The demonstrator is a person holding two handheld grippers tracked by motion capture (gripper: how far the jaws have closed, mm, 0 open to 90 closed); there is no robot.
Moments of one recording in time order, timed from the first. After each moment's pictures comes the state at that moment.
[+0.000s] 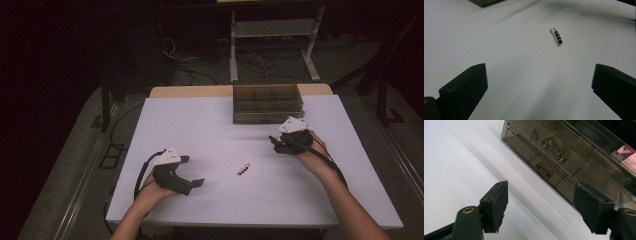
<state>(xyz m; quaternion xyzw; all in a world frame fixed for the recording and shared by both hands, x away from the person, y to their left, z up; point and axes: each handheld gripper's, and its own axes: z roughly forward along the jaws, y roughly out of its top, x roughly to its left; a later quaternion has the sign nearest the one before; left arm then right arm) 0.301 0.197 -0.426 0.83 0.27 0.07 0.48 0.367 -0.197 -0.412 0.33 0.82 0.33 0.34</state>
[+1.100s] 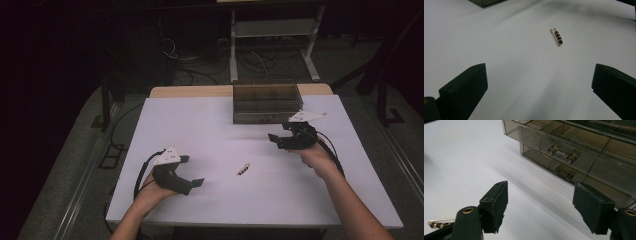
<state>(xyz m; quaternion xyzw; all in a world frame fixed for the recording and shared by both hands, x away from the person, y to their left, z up) 0.301 0.198 -0.426 0.83 0.27 0.07 0.48 0.375 -0.216 -0.401 0.41 0.79 0.43 0.19</state>
